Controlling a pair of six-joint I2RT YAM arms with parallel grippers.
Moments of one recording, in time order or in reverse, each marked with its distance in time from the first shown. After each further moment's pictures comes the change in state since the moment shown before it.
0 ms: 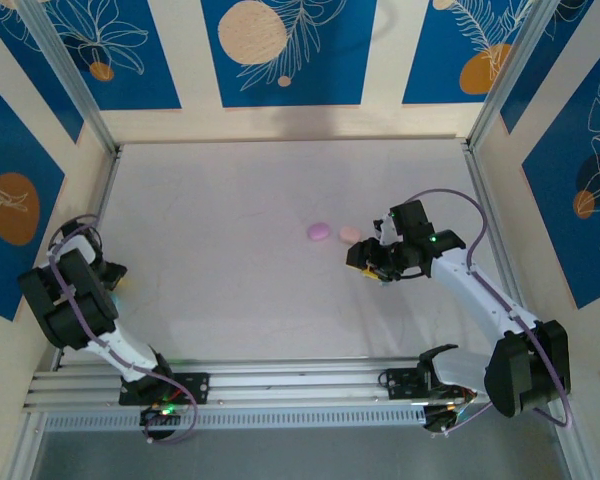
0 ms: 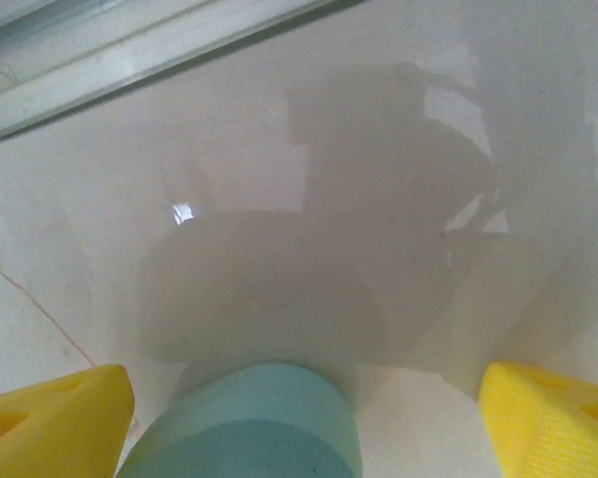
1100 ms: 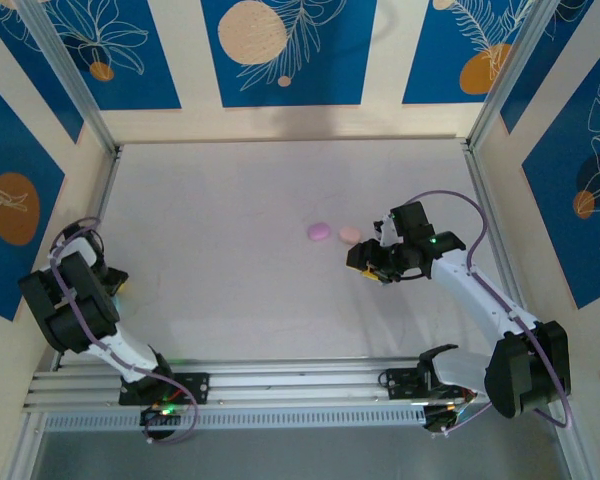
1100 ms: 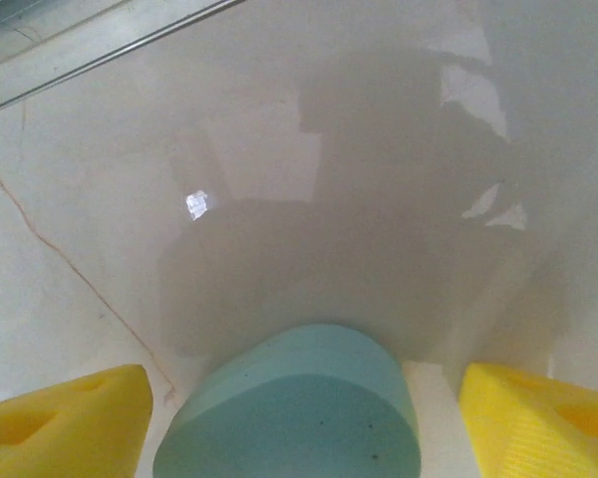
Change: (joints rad) left arm 0.000 -0.018 -0.019 -0.031 -0.012 0.021; right arm -0.004 -0.003 -0.013 0.008 -0.008 0.000
